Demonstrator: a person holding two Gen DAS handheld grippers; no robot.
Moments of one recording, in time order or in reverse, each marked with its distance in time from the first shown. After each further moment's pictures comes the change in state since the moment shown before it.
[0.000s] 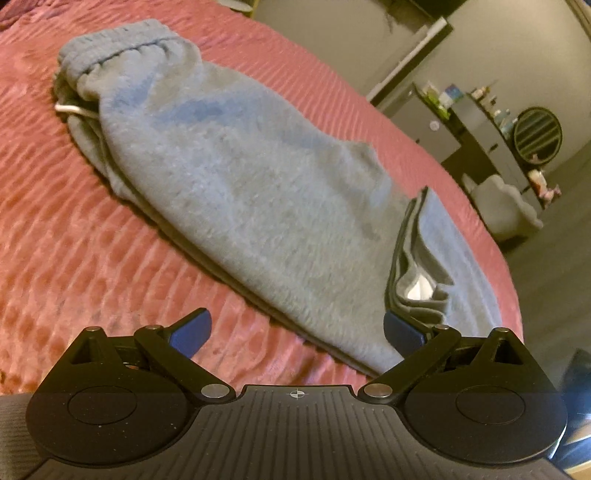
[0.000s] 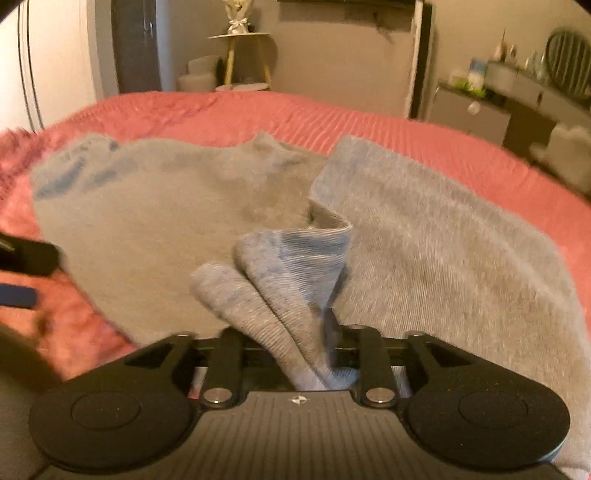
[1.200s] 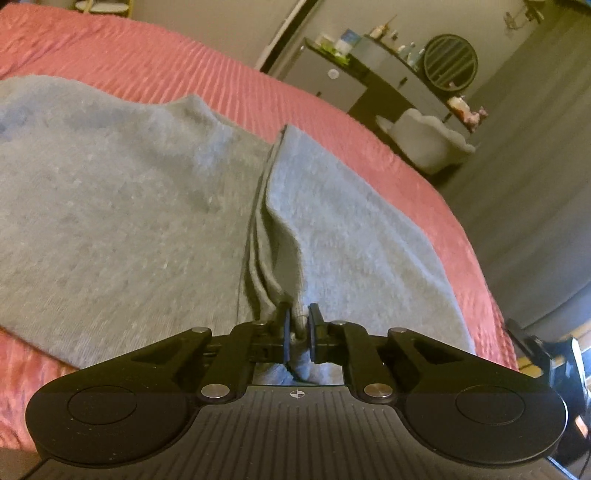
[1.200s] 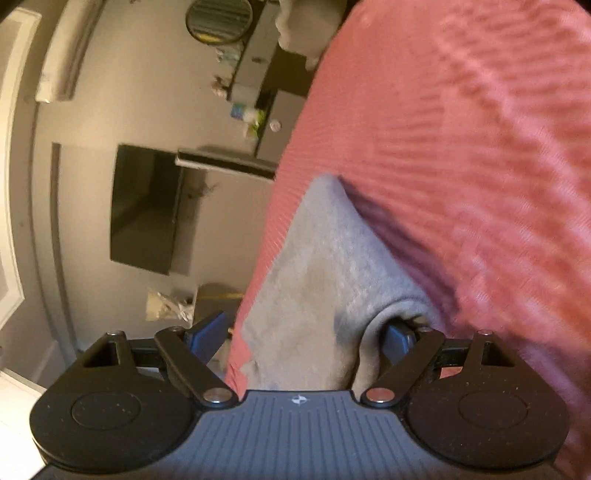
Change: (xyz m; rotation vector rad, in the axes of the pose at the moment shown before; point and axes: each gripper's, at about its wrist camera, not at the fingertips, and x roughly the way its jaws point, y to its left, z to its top) left arm 0.078 -0.102 -0.008 0.282 0.070 -0.195; right arm -0.084 -0.181 -0.150 1.319 -0.425 0.290
